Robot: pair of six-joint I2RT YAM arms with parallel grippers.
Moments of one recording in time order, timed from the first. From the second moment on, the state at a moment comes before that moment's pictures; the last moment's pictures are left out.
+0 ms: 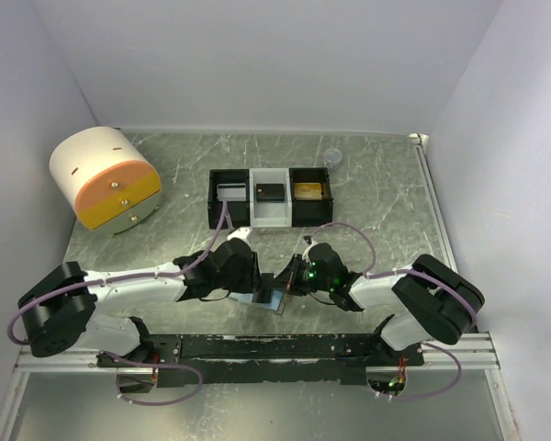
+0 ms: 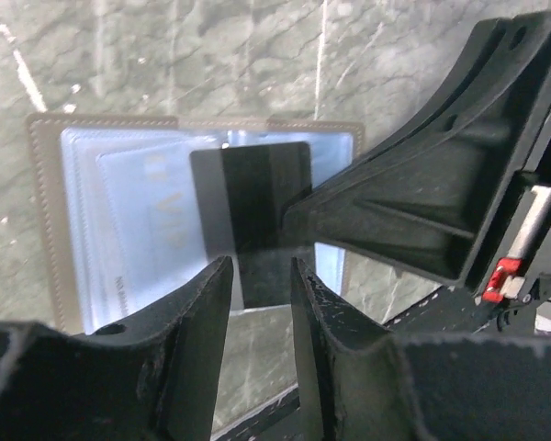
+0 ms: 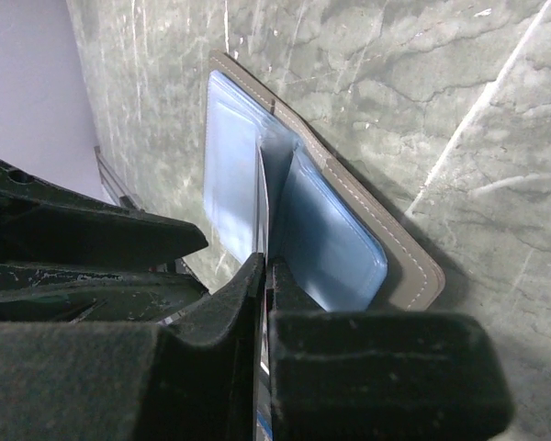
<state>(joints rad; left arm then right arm) -1.02 1.31 0.62 -0.12 -0.11 -0.82 0.78 1.45 0.28 0.61 -0.29 1.10</state>
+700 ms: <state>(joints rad) -1.02 1.40 0.59 -0.06 -0.10 -0.92 0.78 1.44 0.28 0.55 -0.27 1.10</state>
